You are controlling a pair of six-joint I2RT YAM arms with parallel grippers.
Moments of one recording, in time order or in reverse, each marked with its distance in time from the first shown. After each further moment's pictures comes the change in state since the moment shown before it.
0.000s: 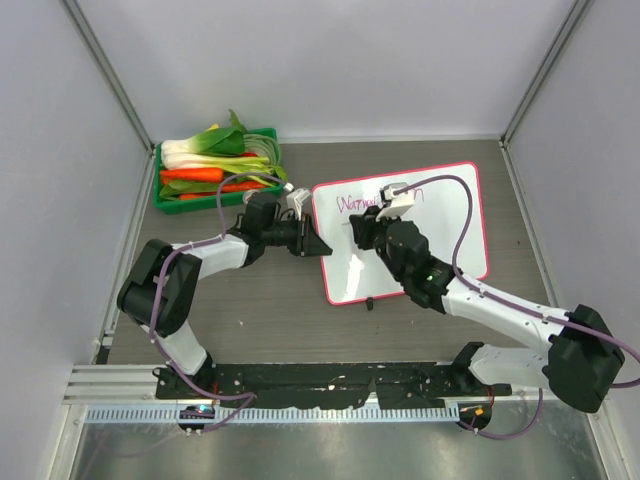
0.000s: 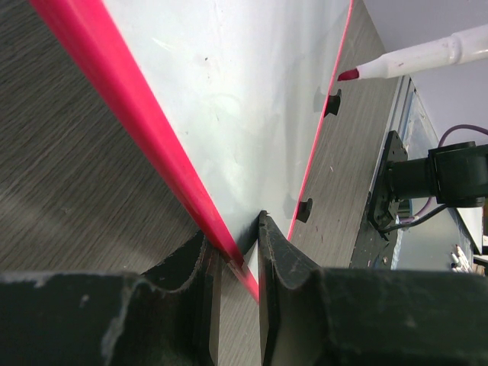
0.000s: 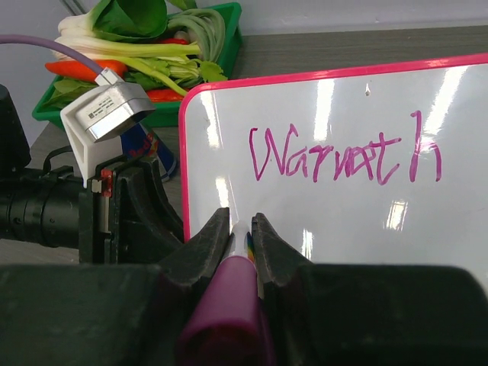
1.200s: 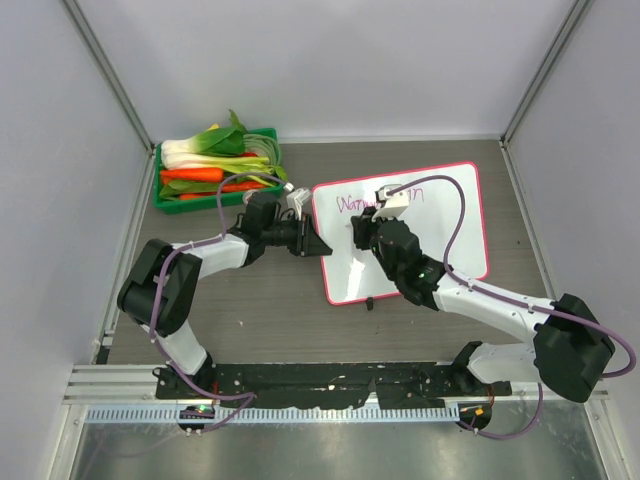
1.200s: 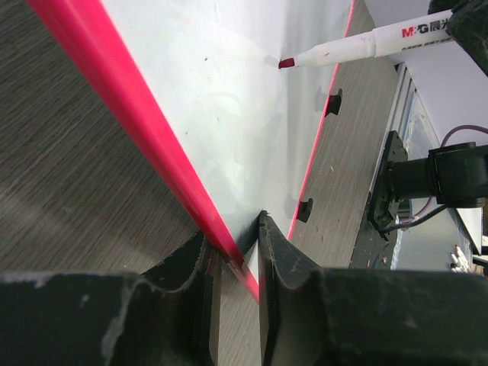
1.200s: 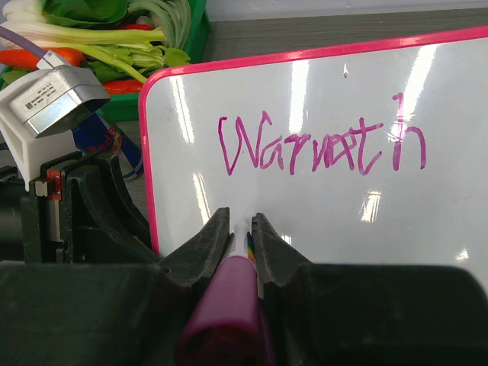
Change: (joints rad) left arm 0.000 0.002 0.004 -0.007 -0.001 0.000; right arm 0.006 0.079 0.000 0.027 0.074 -0.011
